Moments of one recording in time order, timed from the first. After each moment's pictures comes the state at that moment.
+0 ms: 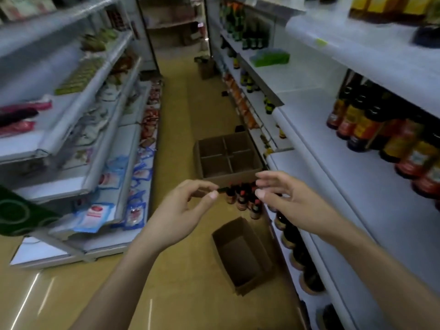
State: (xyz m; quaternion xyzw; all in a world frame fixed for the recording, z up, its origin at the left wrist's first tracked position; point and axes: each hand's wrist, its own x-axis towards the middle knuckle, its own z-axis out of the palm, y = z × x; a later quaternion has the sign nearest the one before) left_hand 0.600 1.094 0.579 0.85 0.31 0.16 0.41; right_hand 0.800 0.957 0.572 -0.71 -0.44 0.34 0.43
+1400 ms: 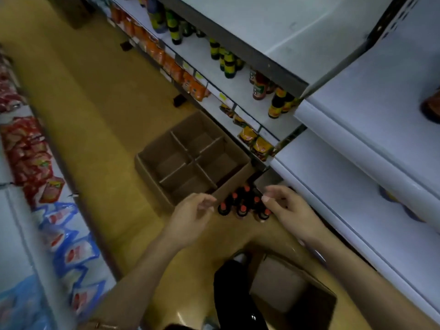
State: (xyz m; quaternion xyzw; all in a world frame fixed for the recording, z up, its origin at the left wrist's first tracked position) left_hand 0.938 1.595 0.338 0.87 0.18 -0.13 0.44; right_hand 1.033 1.373 0.343 -0.83 -0.05 0.30 0.46
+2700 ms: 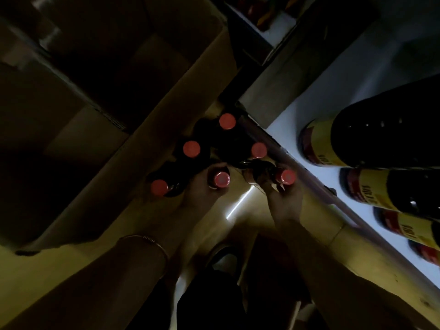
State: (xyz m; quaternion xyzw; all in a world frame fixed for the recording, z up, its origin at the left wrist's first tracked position) left_hand 1.055 1.527 -0.299 0.70 0.20 -0.19 0.66; right_hand 1.076 1.351 -0.273 -0.81 0.30 0.13 0.48
